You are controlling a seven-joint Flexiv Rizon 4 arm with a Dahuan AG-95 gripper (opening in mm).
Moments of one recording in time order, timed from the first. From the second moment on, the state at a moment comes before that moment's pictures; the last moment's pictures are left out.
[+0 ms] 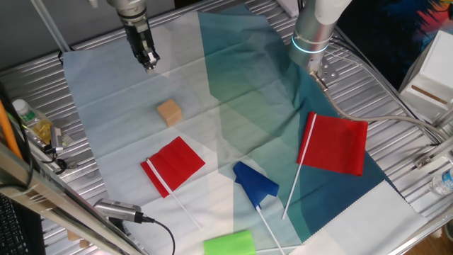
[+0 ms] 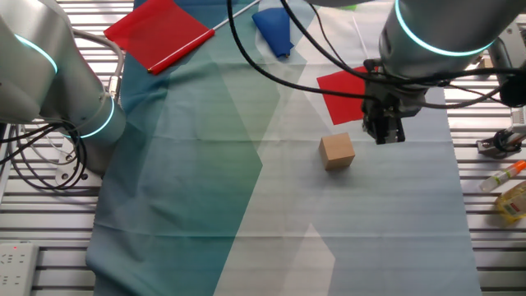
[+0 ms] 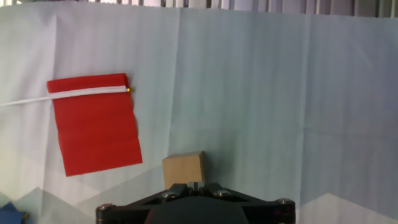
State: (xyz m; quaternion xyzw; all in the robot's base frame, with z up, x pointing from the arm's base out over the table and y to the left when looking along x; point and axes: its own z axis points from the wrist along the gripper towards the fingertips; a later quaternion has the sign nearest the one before) arm 0.543 -0.068 0.229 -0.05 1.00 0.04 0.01
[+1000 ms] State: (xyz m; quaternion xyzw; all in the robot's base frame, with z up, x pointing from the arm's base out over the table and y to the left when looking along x) arm 0.542 -0.068 0.229 -0.08 1.00 0.03 -0.03
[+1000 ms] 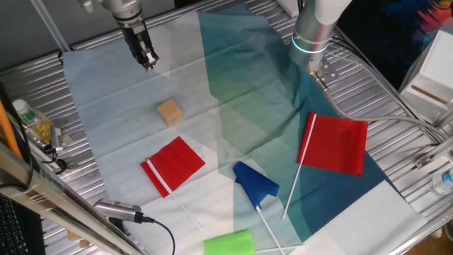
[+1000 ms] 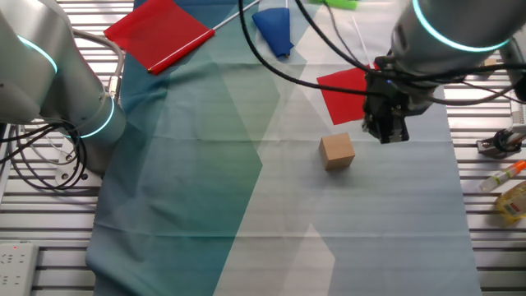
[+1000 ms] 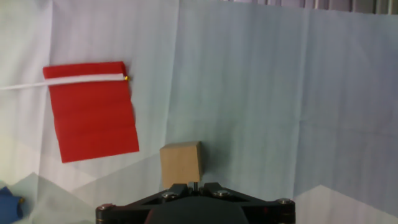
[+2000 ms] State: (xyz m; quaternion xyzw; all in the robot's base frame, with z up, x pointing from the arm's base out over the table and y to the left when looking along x) arm 0.541 -0.083 0.212 -0.08 1.00 0.03 -0.04
